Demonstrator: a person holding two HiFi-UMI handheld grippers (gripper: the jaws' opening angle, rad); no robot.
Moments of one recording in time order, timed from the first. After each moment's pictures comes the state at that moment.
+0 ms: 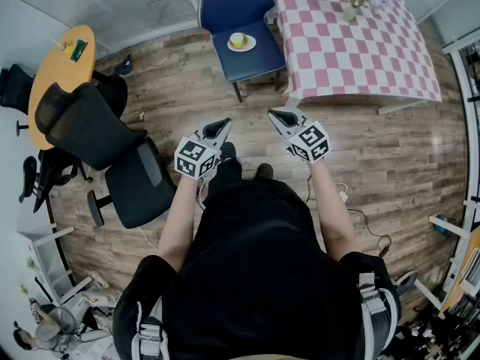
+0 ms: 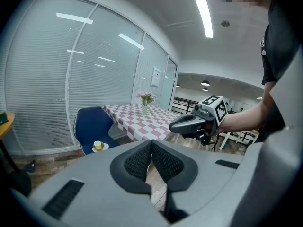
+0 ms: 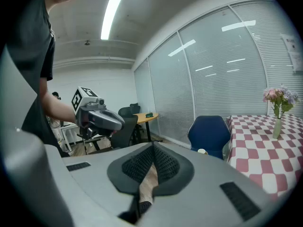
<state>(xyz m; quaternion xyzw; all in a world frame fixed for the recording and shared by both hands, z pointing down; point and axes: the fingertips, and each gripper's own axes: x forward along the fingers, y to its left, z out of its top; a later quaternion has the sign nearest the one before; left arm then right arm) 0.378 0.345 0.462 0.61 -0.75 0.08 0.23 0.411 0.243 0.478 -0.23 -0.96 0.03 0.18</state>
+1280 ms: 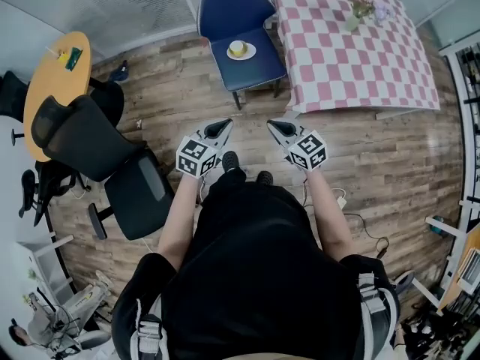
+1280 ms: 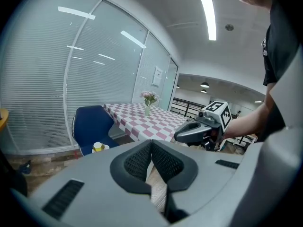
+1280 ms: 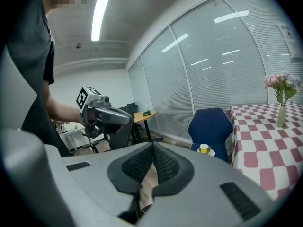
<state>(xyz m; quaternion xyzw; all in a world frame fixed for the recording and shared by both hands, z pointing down) 0.298 0.328 0.467 0.63 -0.74 0.06 0.24 0.354 0.243 0.498 -0.22 -0.95 0.07 0.21</state>
